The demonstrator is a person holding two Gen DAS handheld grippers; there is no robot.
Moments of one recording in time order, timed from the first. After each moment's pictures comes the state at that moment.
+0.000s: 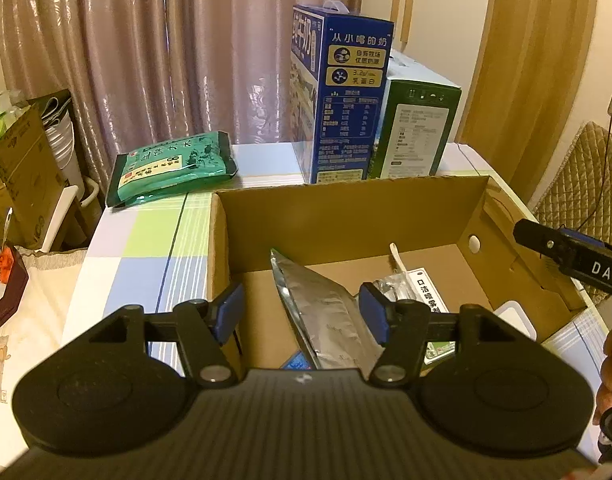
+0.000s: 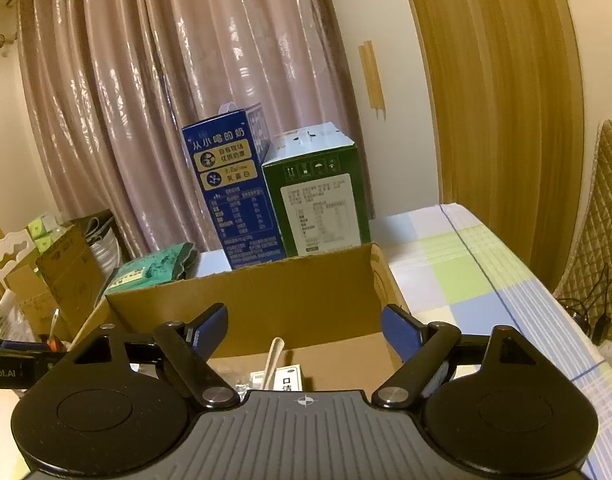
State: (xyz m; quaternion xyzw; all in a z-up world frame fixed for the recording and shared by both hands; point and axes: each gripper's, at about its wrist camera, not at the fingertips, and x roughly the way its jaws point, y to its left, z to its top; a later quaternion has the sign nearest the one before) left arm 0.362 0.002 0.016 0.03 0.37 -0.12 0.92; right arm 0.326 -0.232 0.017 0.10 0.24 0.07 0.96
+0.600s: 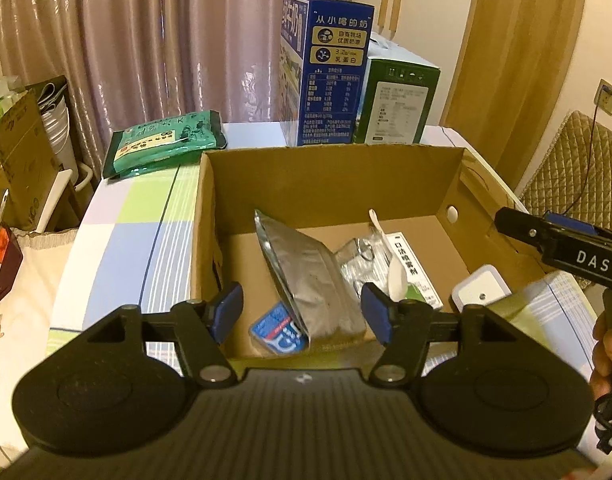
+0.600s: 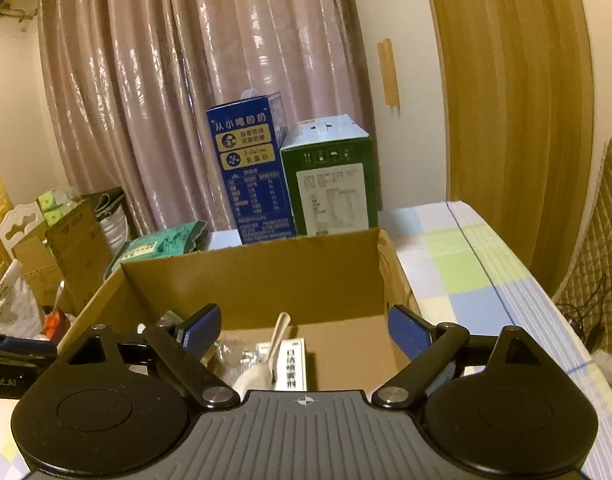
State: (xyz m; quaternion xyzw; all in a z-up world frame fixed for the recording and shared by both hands) left arm 0.319 0.001 0.008 0.02 0.38 -0.13 0.92; right arm 0.296 -0.229 0.017 0.07 0.25 0.08 0.96
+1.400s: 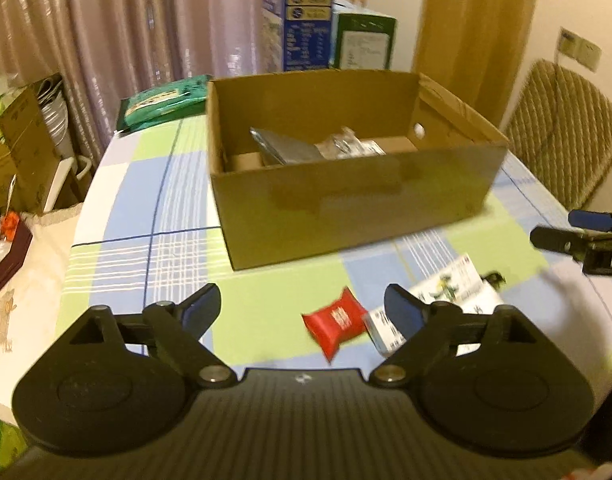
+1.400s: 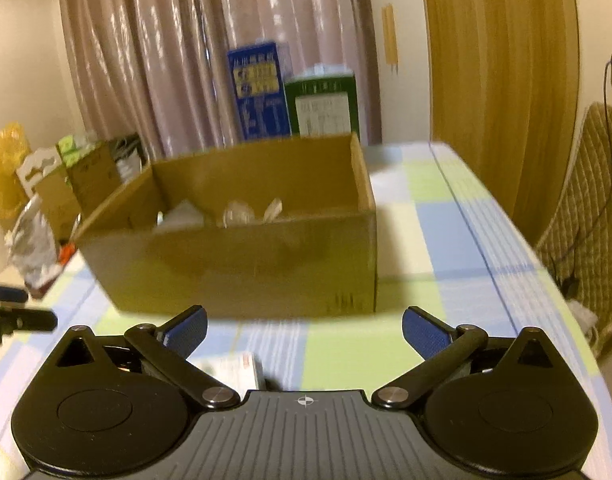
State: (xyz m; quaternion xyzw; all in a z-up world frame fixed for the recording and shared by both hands) left arm 0.194 0.026 -0.022 0.06 0.39 -0.15 0.91; right arm 0.167 -0.256 -0.021 0.04 0.33 0.11 0.94
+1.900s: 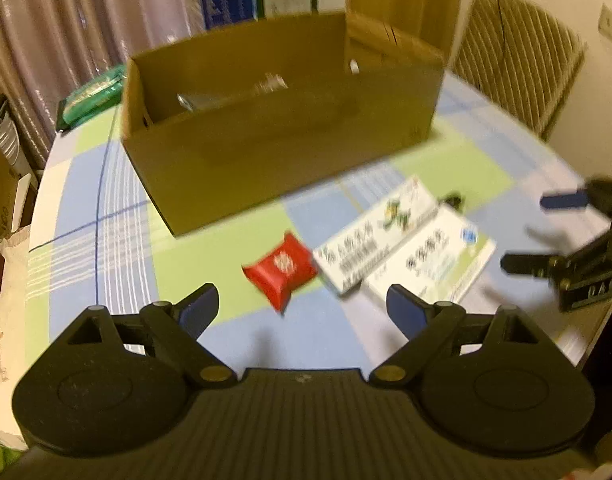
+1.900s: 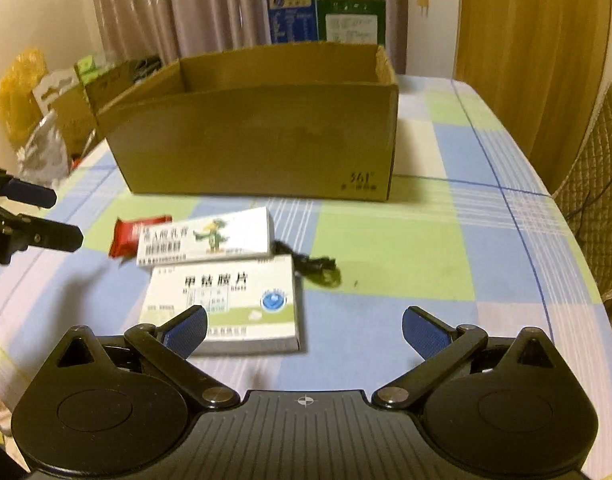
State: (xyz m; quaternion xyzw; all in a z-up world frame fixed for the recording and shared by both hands) left arm 0.177 -0.007 -0.053 0.14 0.43 -0.22 0.86; right arm 0.131 -0.244 -0.059 -0.02 0.40 0.13 0.91
